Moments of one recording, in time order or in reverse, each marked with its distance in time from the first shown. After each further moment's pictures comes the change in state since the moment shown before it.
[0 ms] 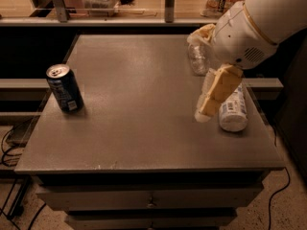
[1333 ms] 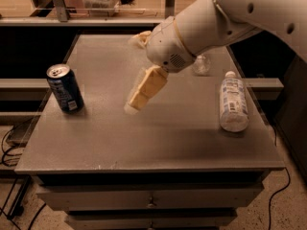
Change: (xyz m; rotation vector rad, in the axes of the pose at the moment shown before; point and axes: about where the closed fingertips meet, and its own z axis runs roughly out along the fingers) arm -0.098 -0.027 0.091 -0.068 -0.330 0.003
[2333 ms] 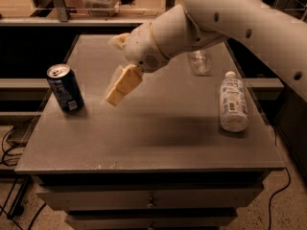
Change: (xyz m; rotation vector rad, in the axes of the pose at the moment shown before) arm -0.024 -0.020 0.051 -0.036 -0.116 0.004
